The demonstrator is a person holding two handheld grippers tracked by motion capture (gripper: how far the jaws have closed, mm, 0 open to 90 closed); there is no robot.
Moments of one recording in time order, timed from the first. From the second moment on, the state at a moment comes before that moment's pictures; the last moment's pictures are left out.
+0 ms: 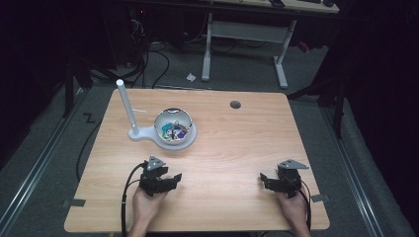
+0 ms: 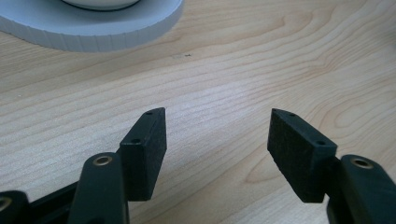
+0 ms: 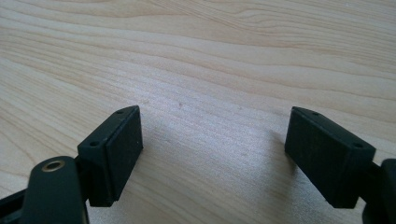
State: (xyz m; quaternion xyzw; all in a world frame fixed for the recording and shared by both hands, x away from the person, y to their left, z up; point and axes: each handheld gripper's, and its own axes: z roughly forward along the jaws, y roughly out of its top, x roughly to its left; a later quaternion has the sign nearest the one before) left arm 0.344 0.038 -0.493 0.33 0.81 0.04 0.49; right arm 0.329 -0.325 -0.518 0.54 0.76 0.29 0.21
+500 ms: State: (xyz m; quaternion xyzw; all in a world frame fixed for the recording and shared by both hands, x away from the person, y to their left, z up) left arm 0.344 0.019 -0.514 0.35 0.80 0.08 0.49; right arm 0.329 -0.325 -0.518 0.54 0.76 0.29 0.21
